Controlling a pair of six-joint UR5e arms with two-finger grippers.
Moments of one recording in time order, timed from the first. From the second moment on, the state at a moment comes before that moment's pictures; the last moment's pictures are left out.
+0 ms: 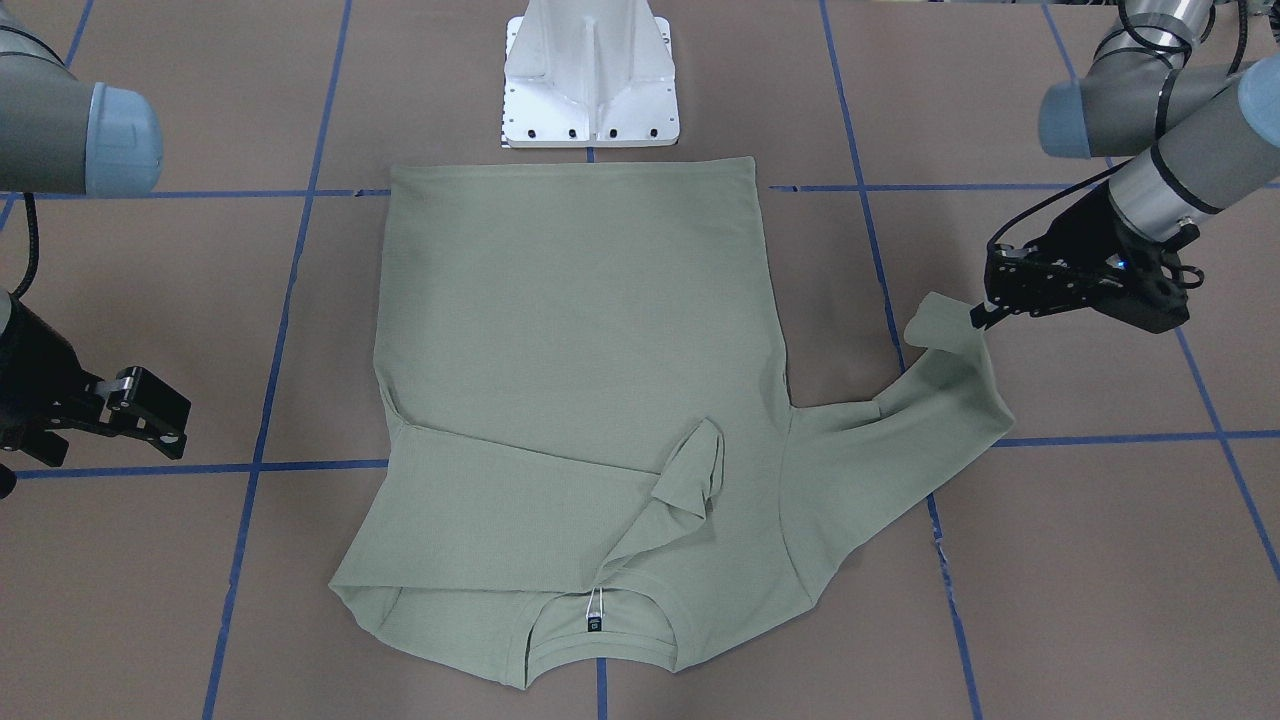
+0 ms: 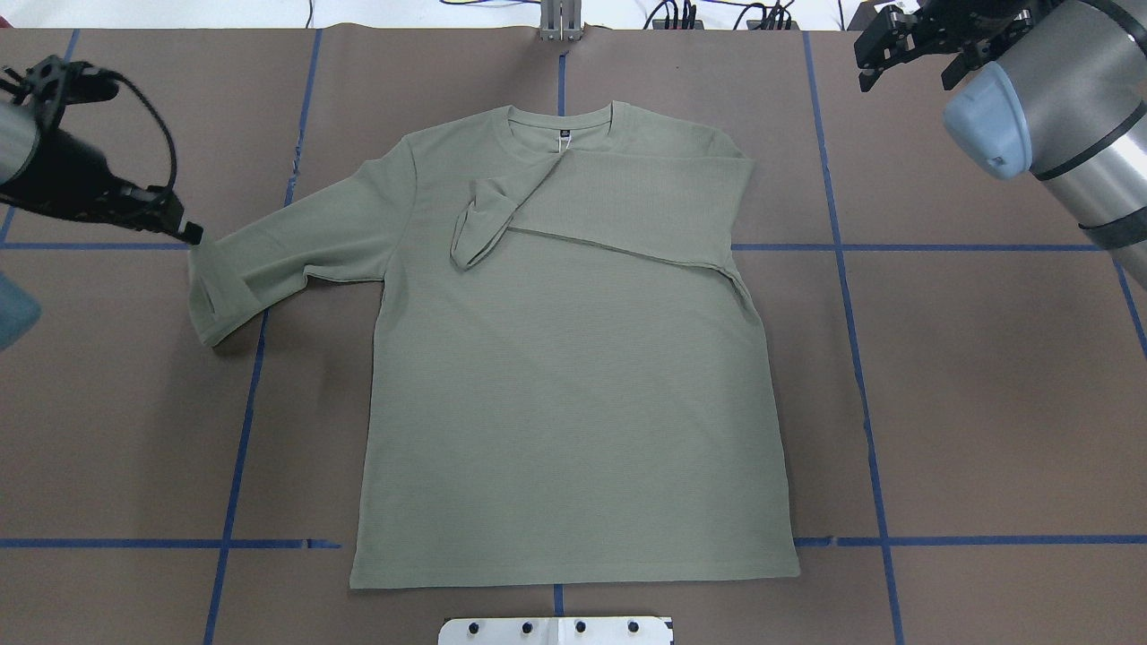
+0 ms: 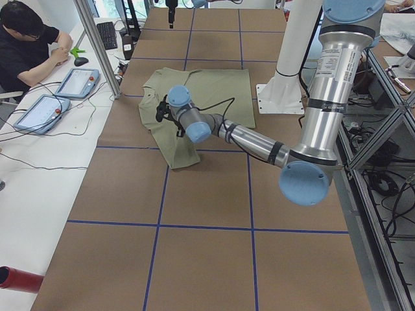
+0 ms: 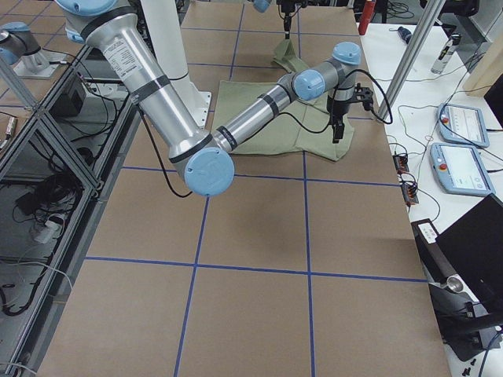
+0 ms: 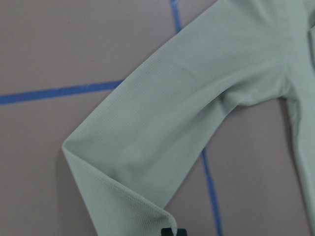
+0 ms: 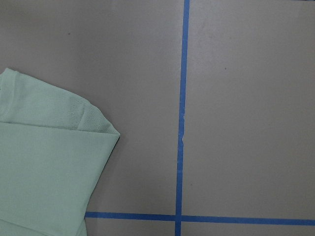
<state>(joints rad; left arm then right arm) -1.06 -1.84 -1.75 -1.98 -2.41 -0.80 1.15 -0.97 1.63 -1.72 2.19 0.61</state>
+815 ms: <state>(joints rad) -1.03 -2.51 -1.41 -1.61 -2.37 -0.92 1.15 -0.97 1.63 -1.72 2.19 0.61</state>
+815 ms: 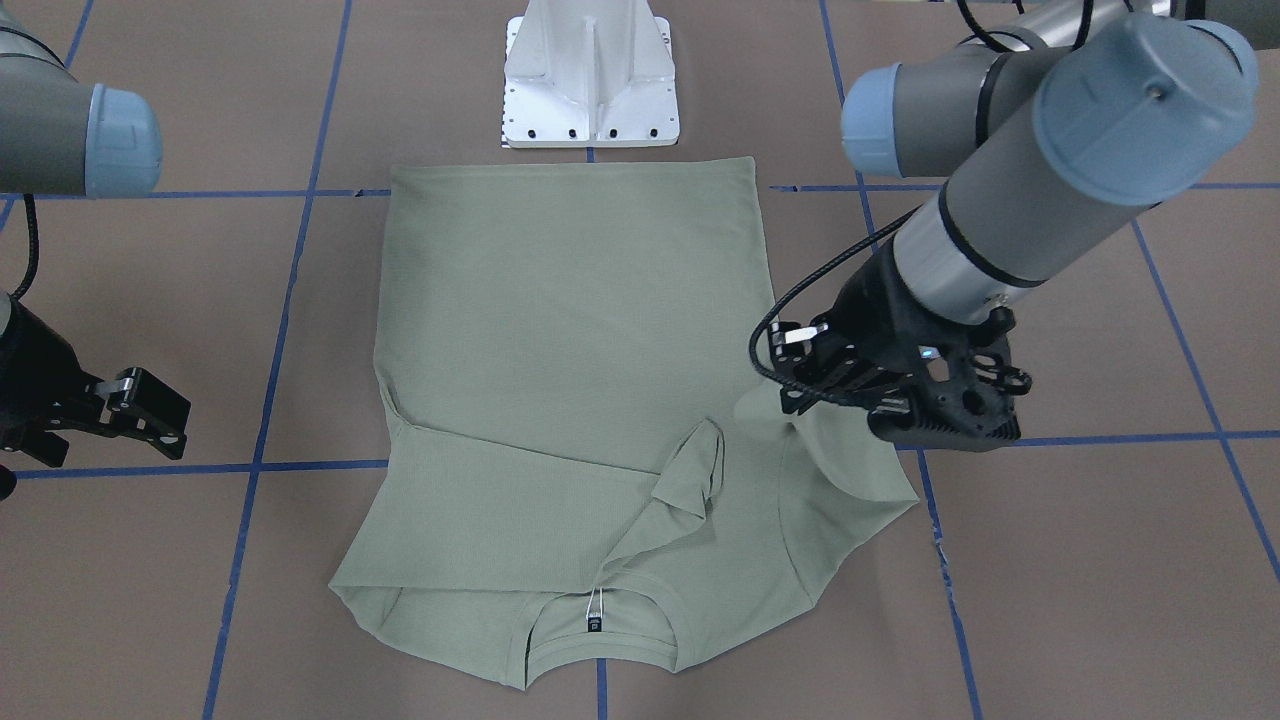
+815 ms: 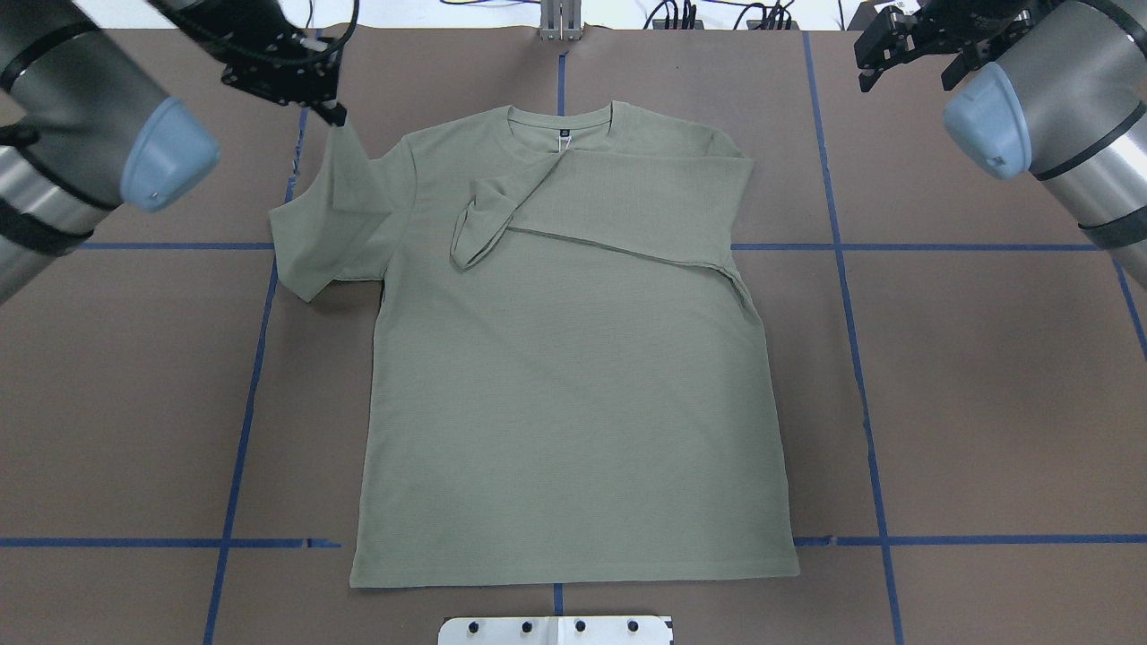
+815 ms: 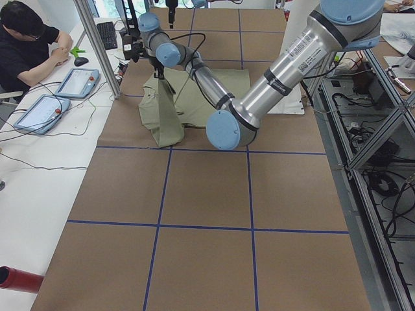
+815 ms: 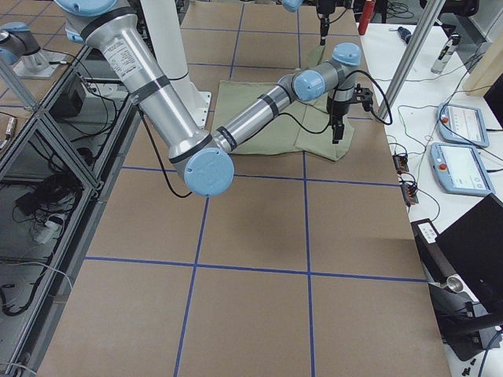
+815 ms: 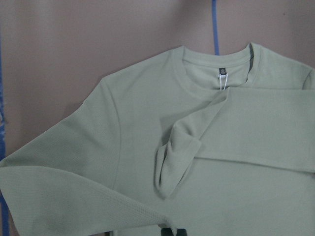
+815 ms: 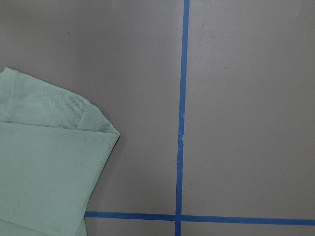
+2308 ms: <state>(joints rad) -0.66 -2.89 -0.84 -2.10 -2.01 -1.42 1.14 -0.98 1.63 -1.72 2.19 0.62</state>
